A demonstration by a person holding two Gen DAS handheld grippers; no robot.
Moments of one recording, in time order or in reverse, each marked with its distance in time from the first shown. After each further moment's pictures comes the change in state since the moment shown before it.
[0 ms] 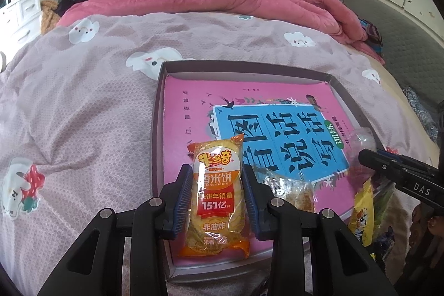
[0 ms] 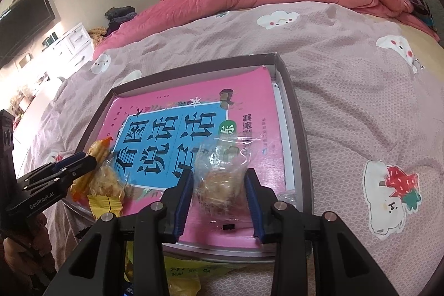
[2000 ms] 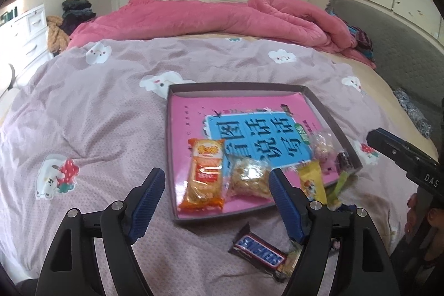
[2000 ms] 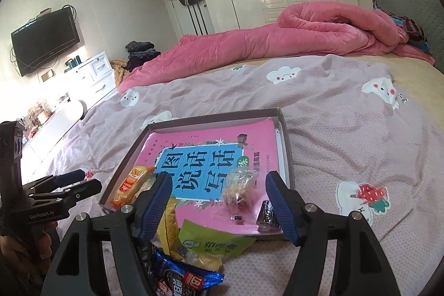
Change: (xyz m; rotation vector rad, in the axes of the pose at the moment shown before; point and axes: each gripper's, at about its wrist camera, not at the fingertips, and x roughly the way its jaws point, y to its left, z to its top) left arm -0.086 -0.018 -0.019 0.042 -0.071 0.001; right arm -0.090 0.014 -0.015 -0.050 -0.232 0.047
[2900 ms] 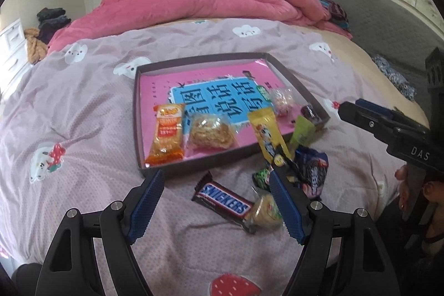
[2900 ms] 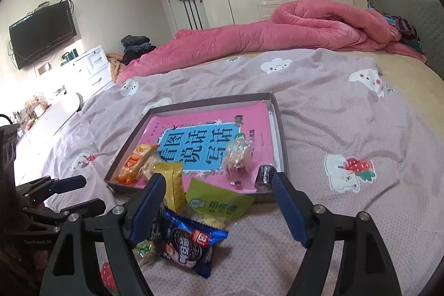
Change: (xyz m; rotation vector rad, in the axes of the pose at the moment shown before) left arm -0.026 -0.038 -0.041 0.130 0.074 -0.062; right arm -0.035 0.013 -0.031 -0.010 0.035 -0.045
